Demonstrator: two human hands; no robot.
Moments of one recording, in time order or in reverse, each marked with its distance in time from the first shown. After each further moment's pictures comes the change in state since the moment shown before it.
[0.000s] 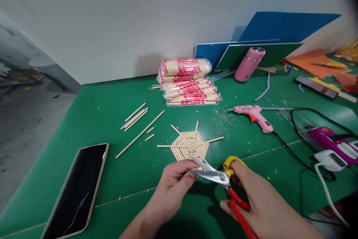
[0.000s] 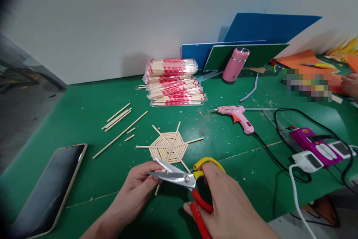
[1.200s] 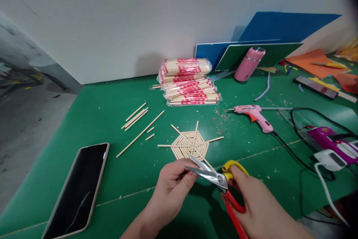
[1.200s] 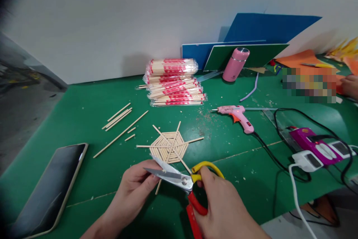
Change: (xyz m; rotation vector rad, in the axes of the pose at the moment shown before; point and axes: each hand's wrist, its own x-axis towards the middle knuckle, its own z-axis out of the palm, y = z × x) left_hand -0.002 0.011 0.002 0.174 0.043 0.136; right_hand 0.002 -0.006 0.010 0.020 -0.005 0.003
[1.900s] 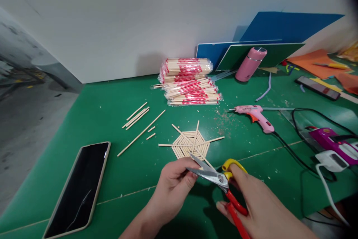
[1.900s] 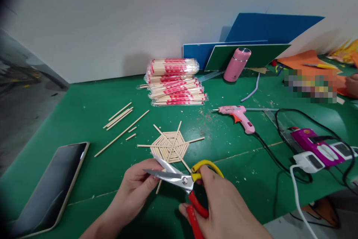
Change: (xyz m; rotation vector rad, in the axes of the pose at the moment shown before) left_hand 0.001 -0.002 0.000 -0.057 -0.033 0.104; right_hand -0.002 -0.007 -0.010 -0.001 -0.072 0.024
